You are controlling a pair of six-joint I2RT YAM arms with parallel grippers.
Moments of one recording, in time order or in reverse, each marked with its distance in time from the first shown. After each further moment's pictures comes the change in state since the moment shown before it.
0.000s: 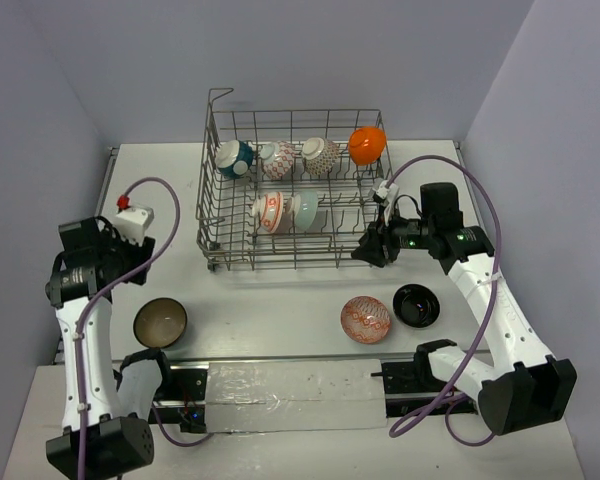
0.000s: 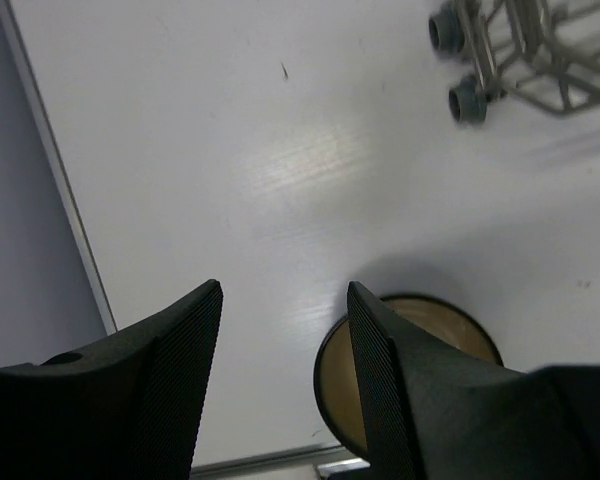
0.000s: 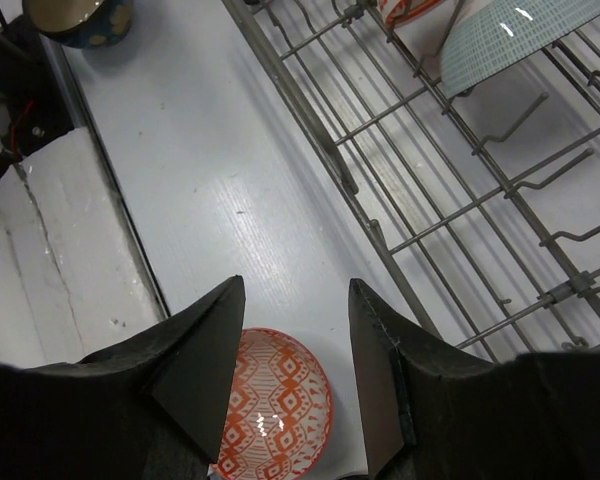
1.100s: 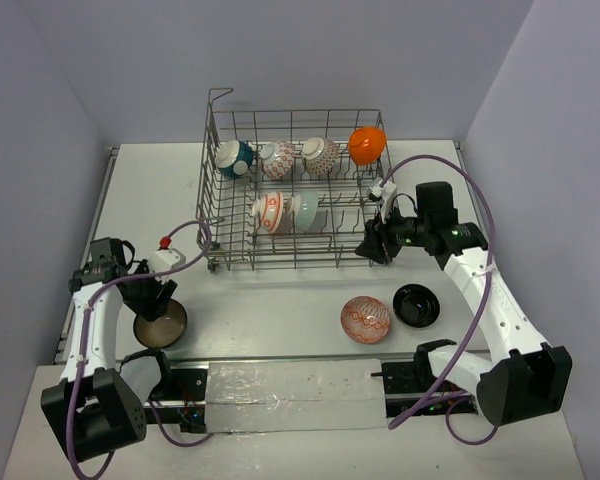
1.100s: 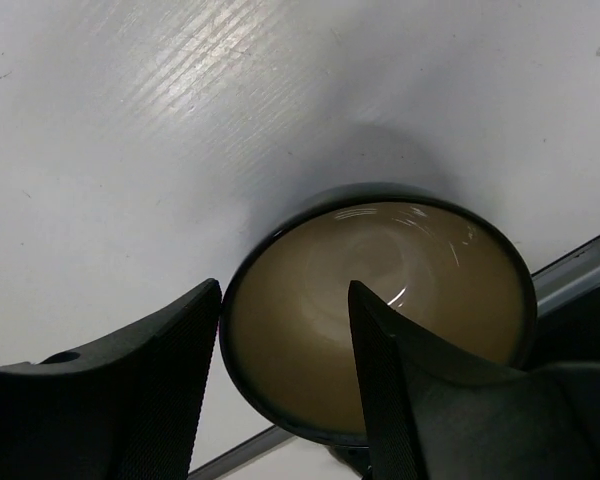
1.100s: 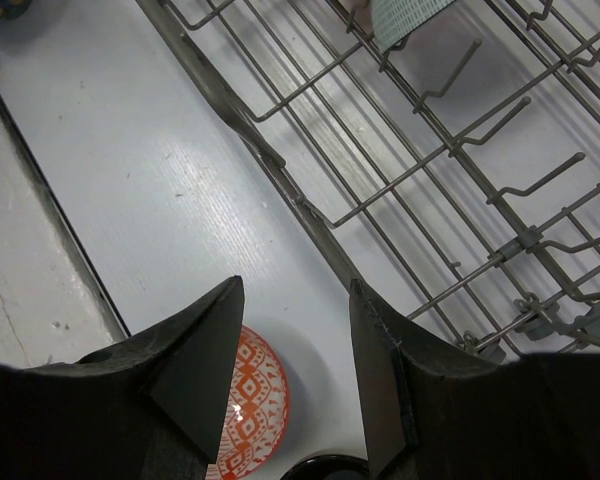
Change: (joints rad) left arm 0.000 0.122 -0.274 -0.110 0.053 0.426; right arm 0.001 0.047 -0.013 0.028 0.145 -0.021
